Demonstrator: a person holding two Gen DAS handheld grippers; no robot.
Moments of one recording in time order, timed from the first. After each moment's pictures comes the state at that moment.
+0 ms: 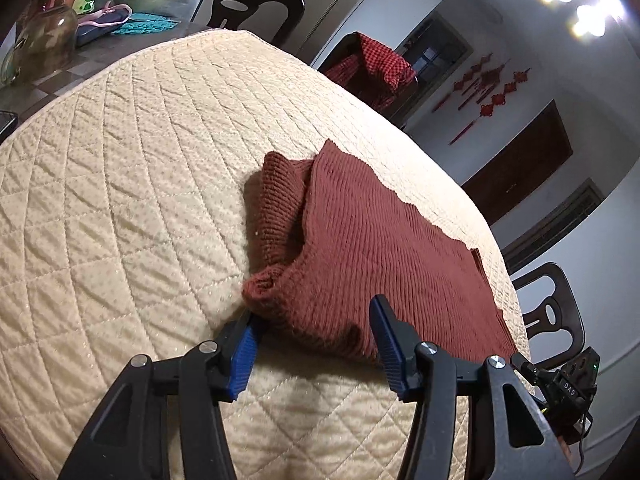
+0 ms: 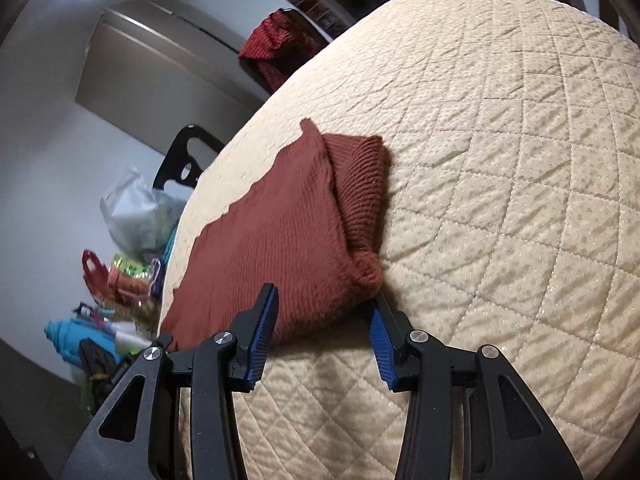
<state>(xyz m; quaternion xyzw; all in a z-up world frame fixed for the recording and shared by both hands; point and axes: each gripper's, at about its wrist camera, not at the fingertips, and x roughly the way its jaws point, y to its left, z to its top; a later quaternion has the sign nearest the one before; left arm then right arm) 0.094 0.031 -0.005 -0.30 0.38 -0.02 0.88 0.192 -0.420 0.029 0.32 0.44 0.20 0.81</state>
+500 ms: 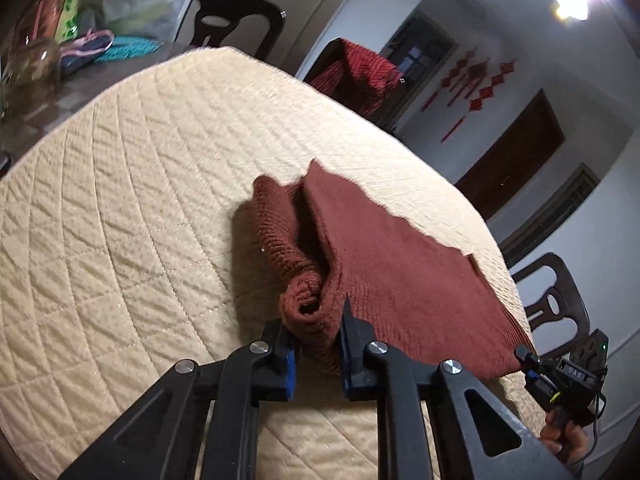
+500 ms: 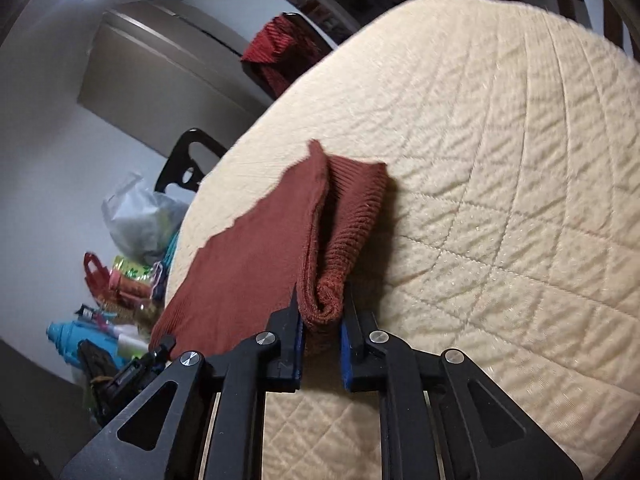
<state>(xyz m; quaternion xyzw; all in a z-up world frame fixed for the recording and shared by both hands) 0.087 0.029 0.015 -0.27 0.36 -0.04 0.89 0.193 -0.426 0.048 0.30 0.44 0.21 0.82</state>
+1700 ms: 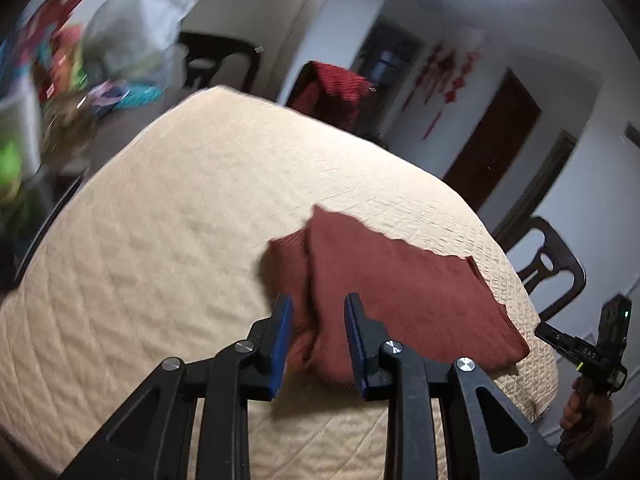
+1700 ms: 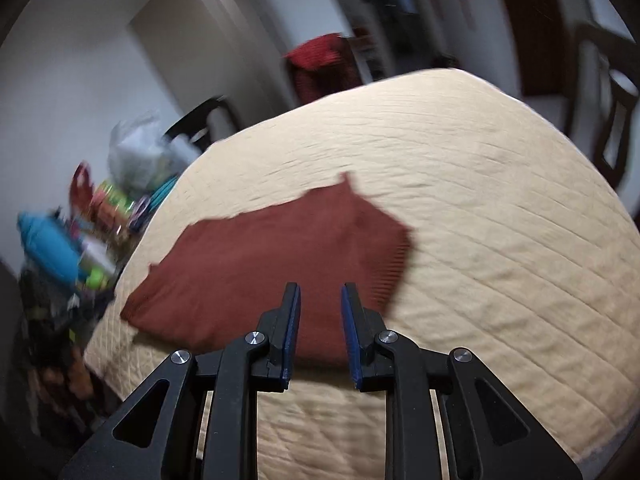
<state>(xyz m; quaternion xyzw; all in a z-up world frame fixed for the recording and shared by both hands) -0.005 0.022 0.046 -0.19 0.33 -0.05 0.92 0.090 -0.409 0.084 0.12 0.39 0.22 0.89</state>
